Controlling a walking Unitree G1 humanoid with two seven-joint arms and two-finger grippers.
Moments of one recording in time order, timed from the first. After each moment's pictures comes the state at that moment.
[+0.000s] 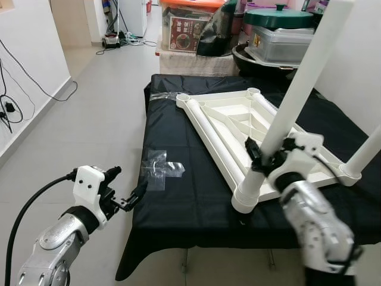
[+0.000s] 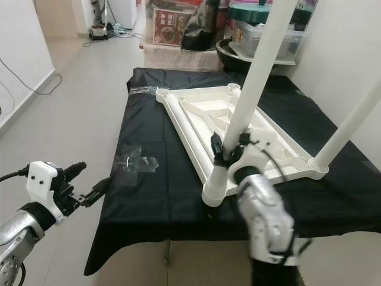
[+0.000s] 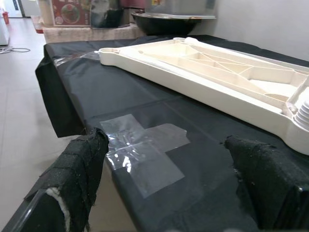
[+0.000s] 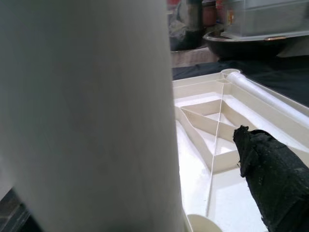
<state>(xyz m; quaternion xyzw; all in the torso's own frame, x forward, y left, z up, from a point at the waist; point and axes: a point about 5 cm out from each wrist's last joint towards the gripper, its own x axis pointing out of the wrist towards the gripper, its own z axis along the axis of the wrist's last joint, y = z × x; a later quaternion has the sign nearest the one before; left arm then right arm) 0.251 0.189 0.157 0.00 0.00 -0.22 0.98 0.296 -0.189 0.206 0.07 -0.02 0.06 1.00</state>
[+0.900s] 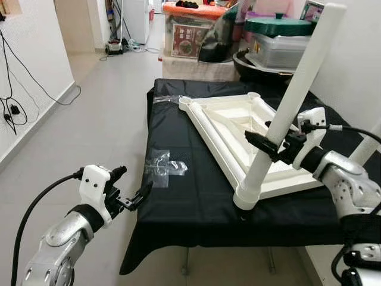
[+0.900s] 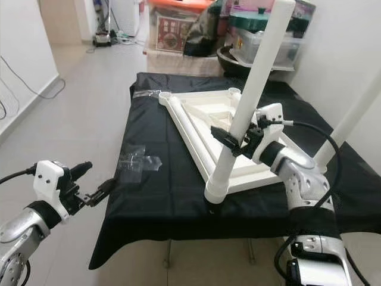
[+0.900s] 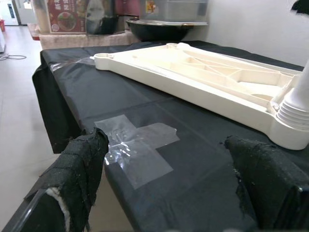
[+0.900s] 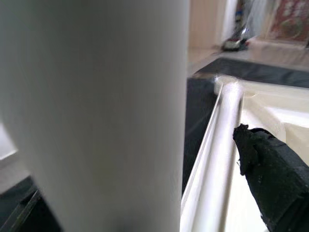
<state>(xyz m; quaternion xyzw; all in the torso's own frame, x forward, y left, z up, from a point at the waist) 0.255 0.184 0.154 0.00 0.00 -0.23 0.97 0.345 -0.246 0.213 0.02 0.01 0.34 0.94</state>
